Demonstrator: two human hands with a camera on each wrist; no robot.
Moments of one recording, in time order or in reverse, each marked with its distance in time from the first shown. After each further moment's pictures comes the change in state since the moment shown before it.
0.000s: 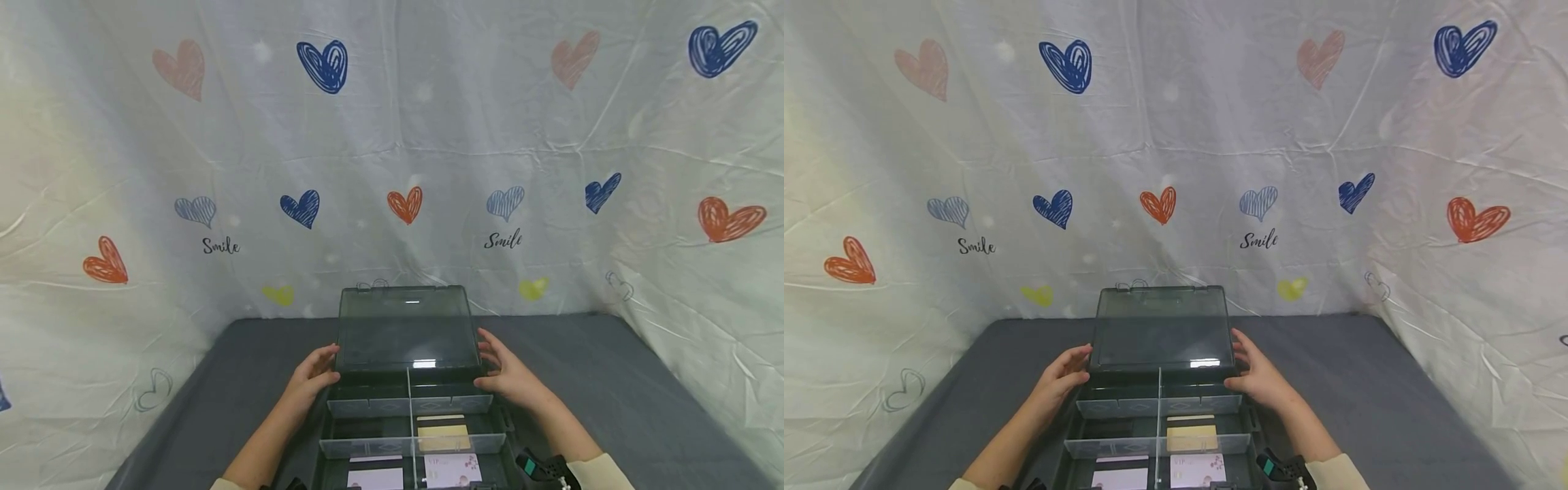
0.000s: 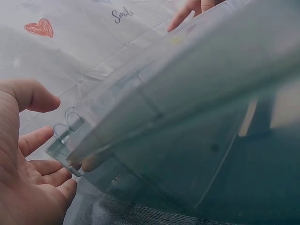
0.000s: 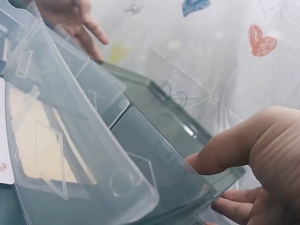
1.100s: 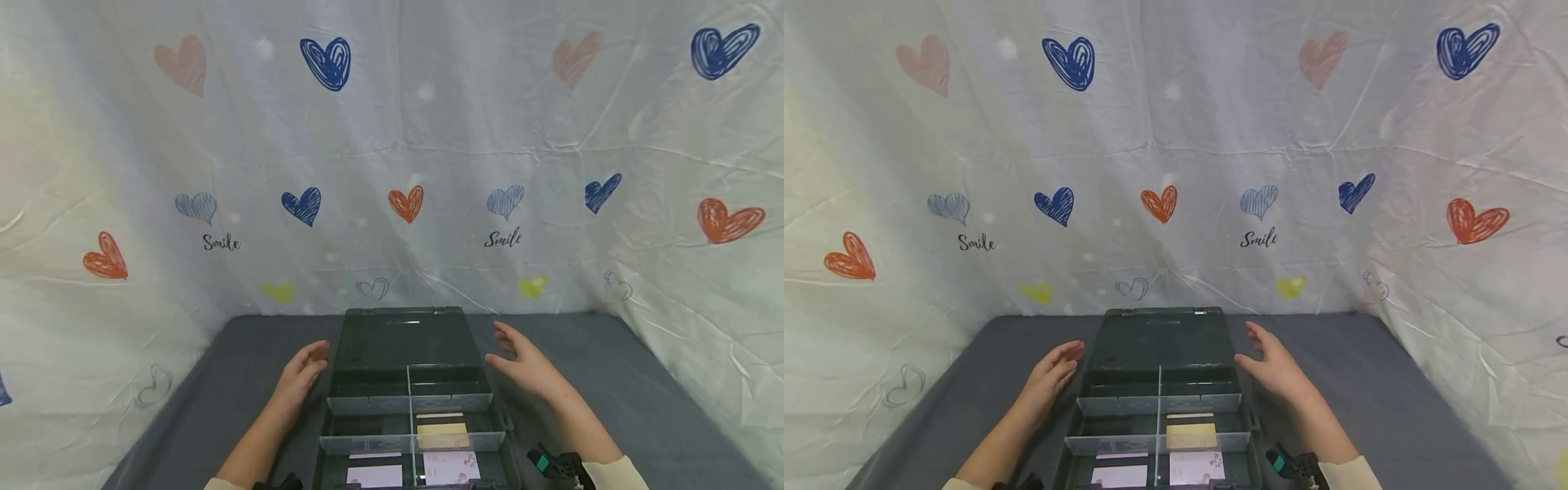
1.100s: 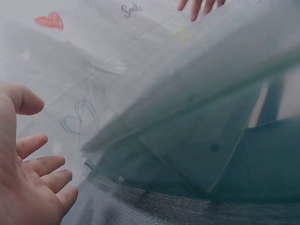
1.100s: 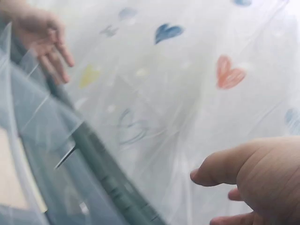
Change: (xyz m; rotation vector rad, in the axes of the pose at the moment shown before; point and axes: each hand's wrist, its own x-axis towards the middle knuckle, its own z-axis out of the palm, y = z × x) left_hand -0.004 0.000 -0.010 -0.027 0.087 -0.026; right_hand -0.016 -0.031 -0.026 -0.244 0.049 0.035
